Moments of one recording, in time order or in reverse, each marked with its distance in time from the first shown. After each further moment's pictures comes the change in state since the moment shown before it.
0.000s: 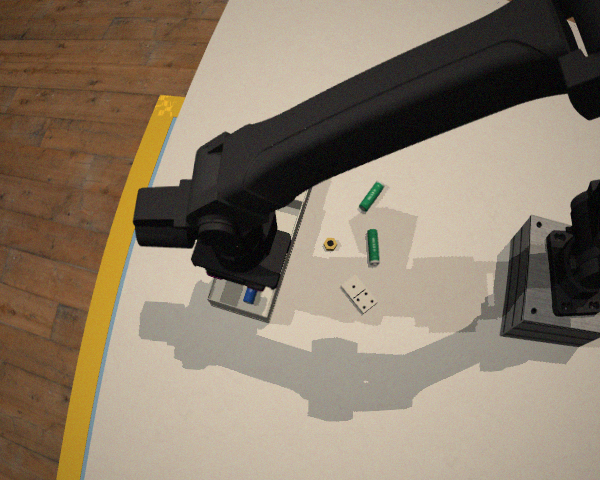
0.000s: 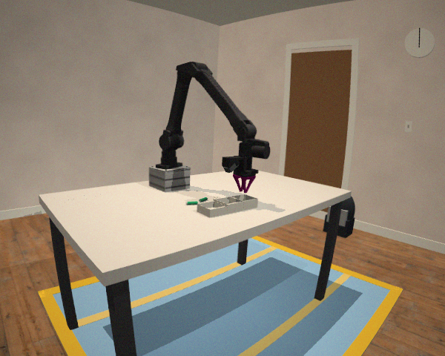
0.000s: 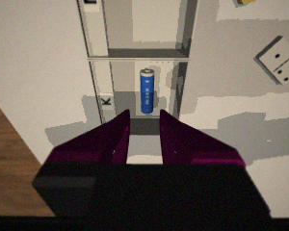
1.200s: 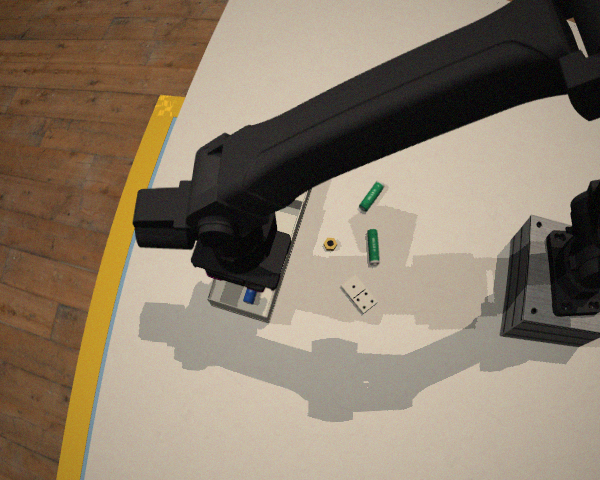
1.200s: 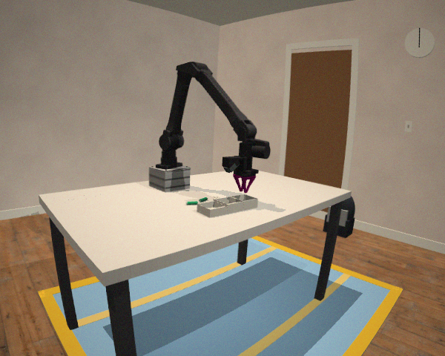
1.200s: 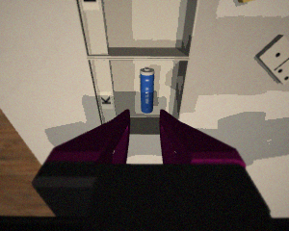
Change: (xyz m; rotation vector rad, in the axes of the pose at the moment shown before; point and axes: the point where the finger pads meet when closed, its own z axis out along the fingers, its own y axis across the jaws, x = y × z) arm 0.001 0.000 0.000 0.000 0.000 0.000
